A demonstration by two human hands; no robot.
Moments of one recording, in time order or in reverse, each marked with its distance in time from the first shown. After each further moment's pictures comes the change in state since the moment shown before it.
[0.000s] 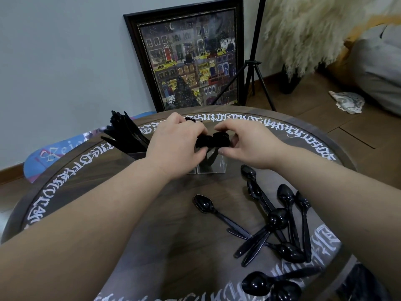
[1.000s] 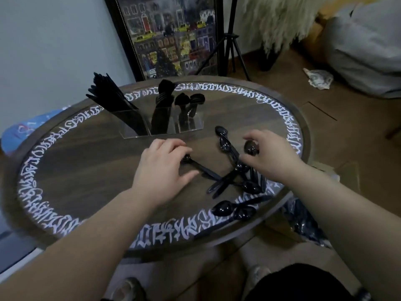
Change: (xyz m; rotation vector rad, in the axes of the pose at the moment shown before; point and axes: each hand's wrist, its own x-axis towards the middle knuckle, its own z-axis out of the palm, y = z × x) left_hand -0.127 0.059 0.004 -0.041 -0.188 -0.070; right_hand -0.150 -0.007 -0.002 -0.164 -0.013 0.432
